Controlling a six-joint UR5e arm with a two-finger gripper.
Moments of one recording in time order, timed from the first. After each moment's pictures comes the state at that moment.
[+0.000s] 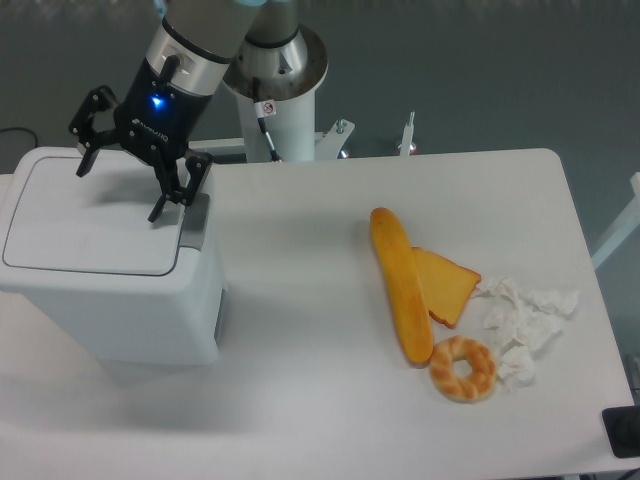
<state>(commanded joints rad) 2.29 -1.52 -1.74 -1.13 0.90 0.53</state>
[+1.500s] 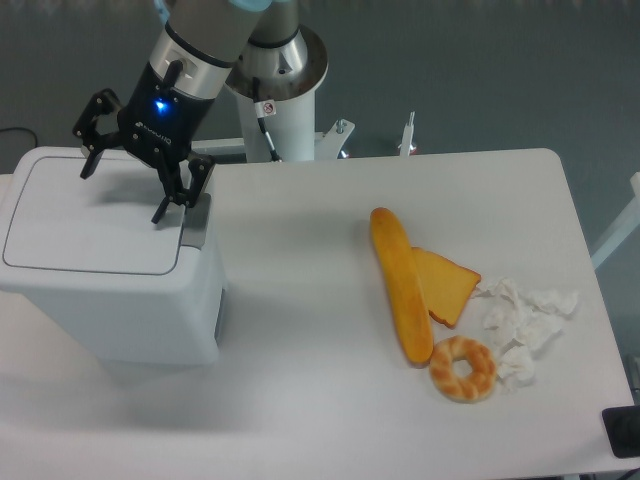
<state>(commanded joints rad) 2.29 -1.52 -1.76 -1.13 0.90 0.53</state>
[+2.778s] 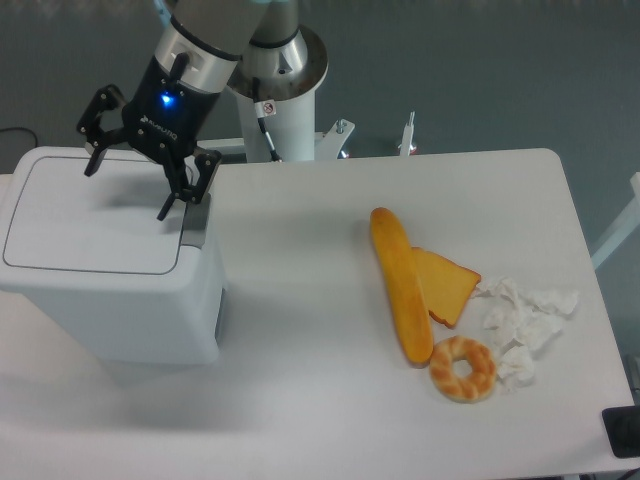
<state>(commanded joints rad) 2.35 -1.51 -1.73 -1.12 0.89 0.53</state>
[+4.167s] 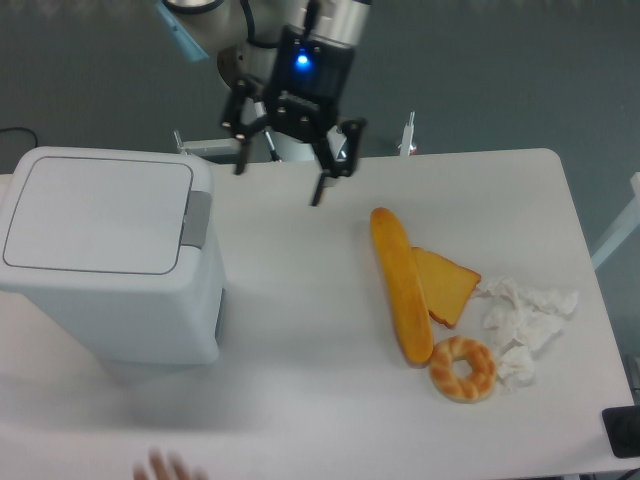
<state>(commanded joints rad) 2.64 -1.49 -1.68 -1.16 1.11 1.07</state>
